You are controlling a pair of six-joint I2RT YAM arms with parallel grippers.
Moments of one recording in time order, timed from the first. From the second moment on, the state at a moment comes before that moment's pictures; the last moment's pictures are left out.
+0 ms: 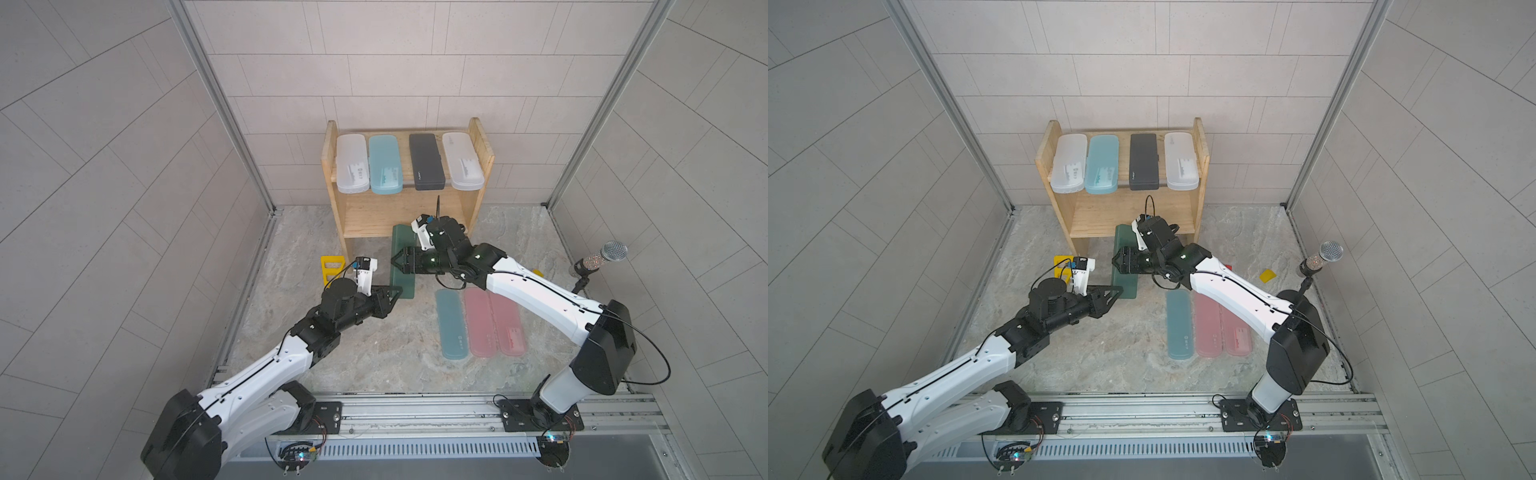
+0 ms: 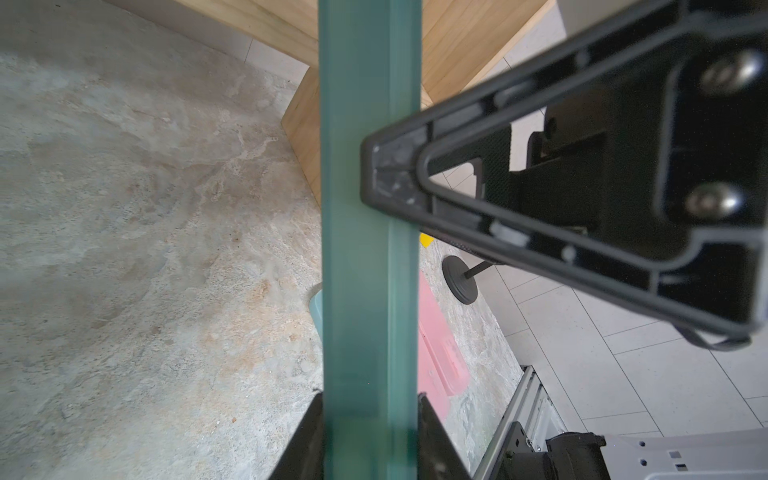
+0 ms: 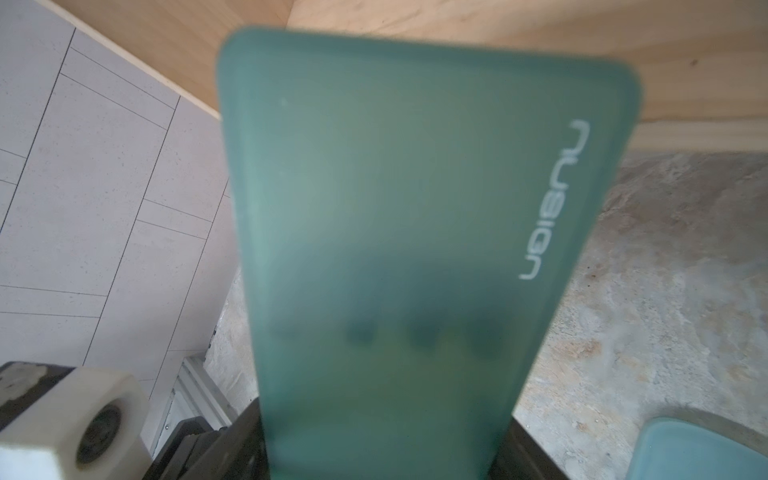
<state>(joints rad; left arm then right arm) -0.63 0.99 0.53 0.14 0.26 -0.65 0.69 1.60 1.41 -0.47 -0.18 0.64</state>
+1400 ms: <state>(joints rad) -0.50 0.96 0.58 -0.03 0.13 -0.58 0.79 1.67 1.08 -0.60 -0.13 0.74</state>
